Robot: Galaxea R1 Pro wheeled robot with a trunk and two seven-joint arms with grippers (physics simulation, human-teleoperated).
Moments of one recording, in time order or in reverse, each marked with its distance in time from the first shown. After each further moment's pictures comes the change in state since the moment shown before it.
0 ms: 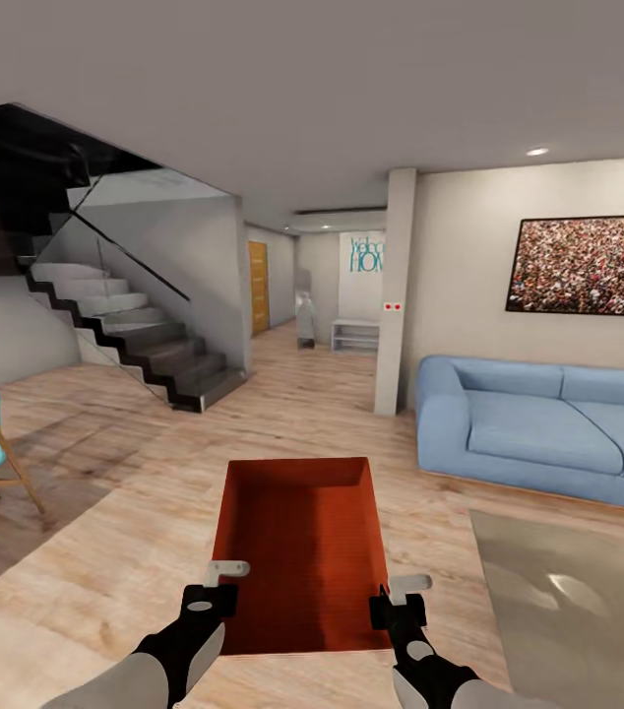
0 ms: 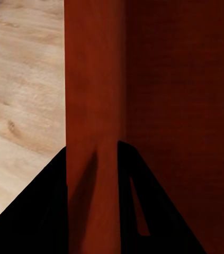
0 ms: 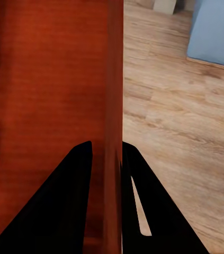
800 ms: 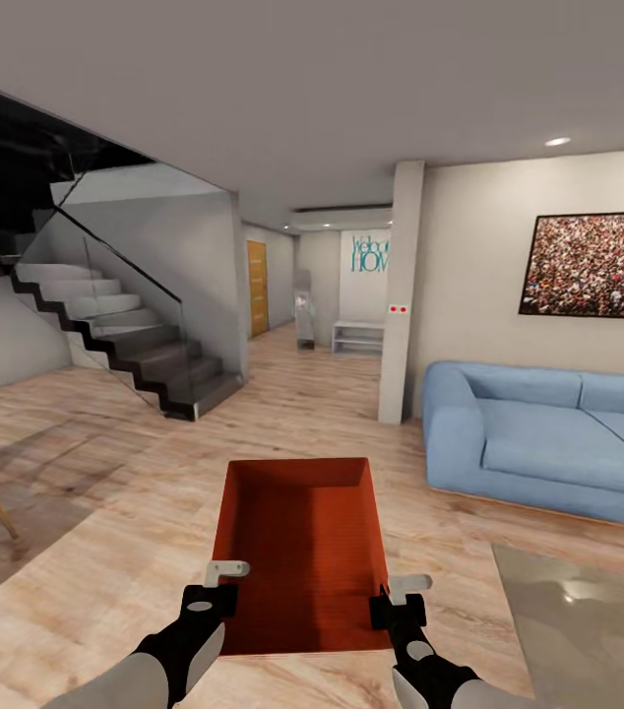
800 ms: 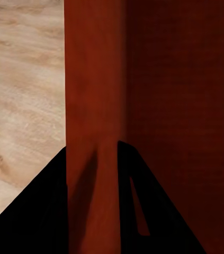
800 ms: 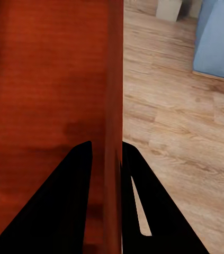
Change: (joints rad) left arm 0.000 0.000 0.000 0.001 0.001 0.000 0.000; right arm 0.000 0.000 0.001 0.000 -0.001 0.001 0.000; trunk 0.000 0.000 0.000
